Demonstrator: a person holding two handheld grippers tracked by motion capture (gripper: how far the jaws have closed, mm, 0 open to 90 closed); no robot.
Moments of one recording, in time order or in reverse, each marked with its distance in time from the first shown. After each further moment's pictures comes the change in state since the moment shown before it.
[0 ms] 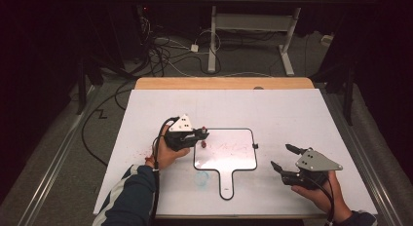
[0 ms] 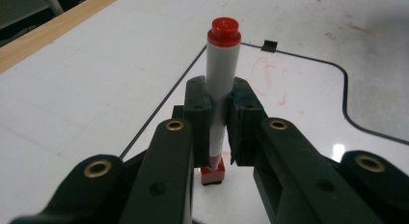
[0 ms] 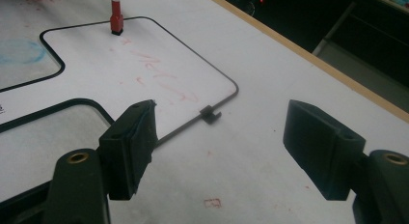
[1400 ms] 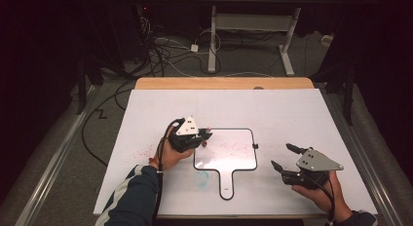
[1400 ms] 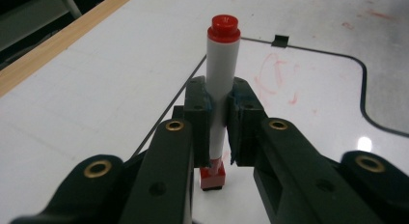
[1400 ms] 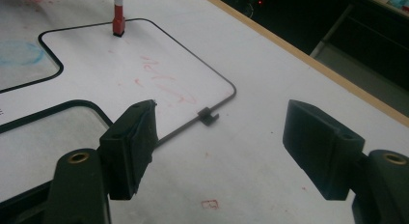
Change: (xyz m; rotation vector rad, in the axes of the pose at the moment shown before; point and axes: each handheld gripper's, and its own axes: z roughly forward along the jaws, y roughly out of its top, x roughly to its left) left arm -0.012 0.008 0.010 0.025 0.061 0.063; right arm -0.001 0.001 -0.001 -0.006 -0.005 -0.005
